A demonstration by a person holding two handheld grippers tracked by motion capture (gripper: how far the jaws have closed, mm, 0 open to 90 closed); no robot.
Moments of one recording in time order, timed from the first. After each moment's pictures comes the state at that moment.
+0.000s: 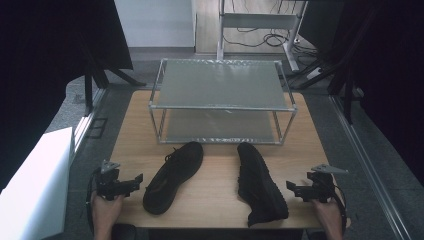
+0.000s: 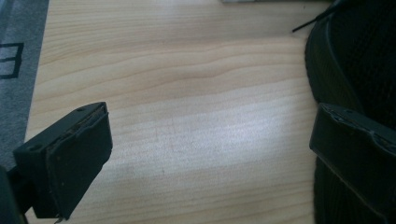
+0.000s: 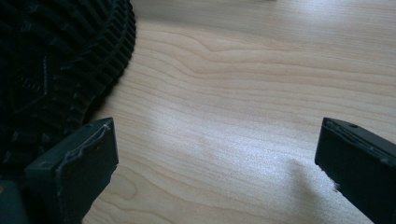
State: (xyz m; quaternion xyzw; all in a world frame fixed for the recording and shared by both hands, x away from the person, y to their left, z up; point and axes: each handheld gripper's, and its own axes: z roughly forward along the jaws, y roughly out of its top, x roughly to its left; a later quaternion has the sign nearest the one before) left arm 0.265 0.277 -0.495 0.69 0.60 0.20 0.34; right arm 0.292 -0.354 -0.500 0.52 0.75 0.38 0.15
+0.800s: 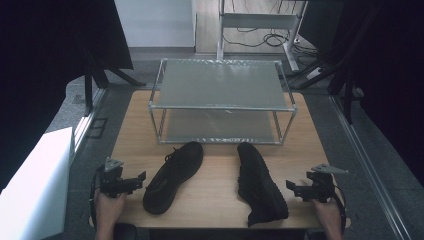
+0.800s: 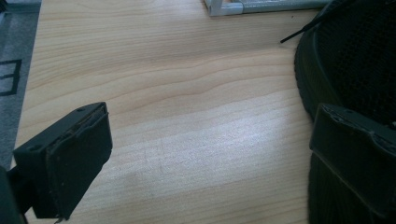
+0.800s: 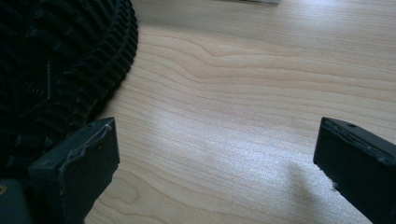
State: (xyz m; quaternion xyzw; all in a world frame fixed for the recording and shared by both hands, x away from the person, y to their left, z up) left arm 0.271 0.269 -0.494 0.70 0.58 0.21 0.35; right arm 0.292 -0.353 -0.500 0.51 0.75 0.39 0.15
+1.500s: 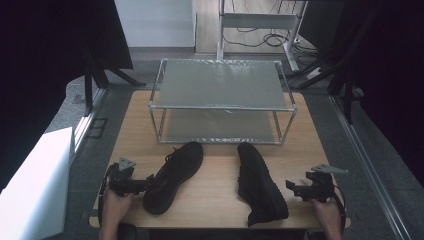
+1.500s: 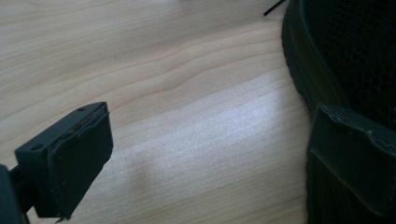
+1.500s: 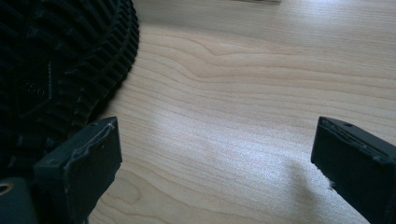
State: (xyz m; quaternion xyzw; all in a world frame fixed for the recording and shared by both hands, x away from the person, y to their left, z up) left arm 0.282 0.248 -0.502 0.75 0.54 0.21 0.31; right arm 0.292 -0.353 -0.500 0.52 0.75 0.39 0.15
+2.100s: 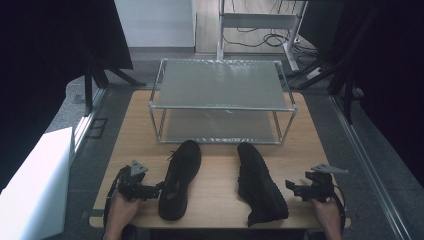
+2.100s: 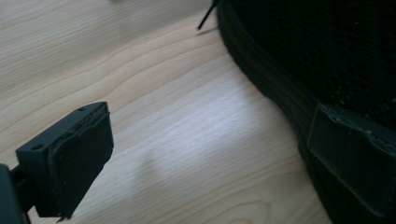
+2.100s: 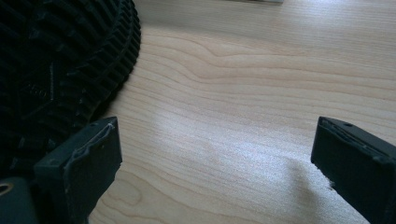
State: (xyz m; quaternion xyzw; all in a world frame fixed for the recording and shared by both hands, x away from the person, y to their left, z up) left arm 0.270 0.215 -0.496 0.80 0.48 0.19 0.31; right arm 0.293 -0.353 -0.501 0.51 0.75 0.39 0.14
